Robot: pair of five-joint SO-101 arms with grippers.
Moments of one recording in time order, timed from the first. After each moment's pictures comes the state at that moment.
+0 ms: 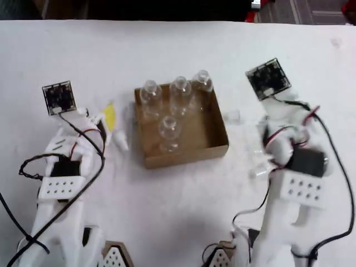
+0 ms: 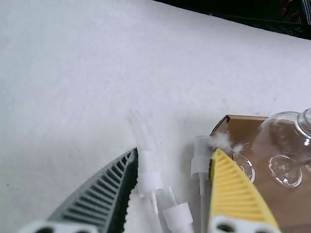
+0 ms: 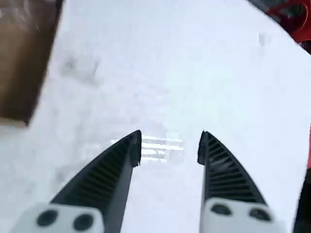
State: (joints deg) left arm -9.6 -43.3 68.0 18.6 12.6; right arm 12.0 -43.1 31.1 63.6 46.2
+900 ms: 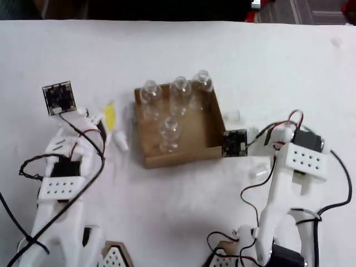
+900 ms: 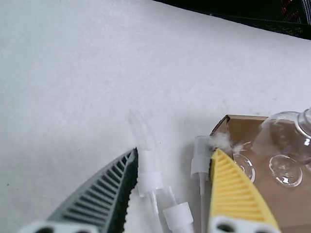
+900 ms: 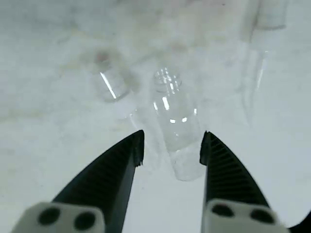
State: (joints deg) left arm -9.6 -43.3 68.3 18.6 12.6; right arm 15.6 -28.0 37.5 66.9 110.0
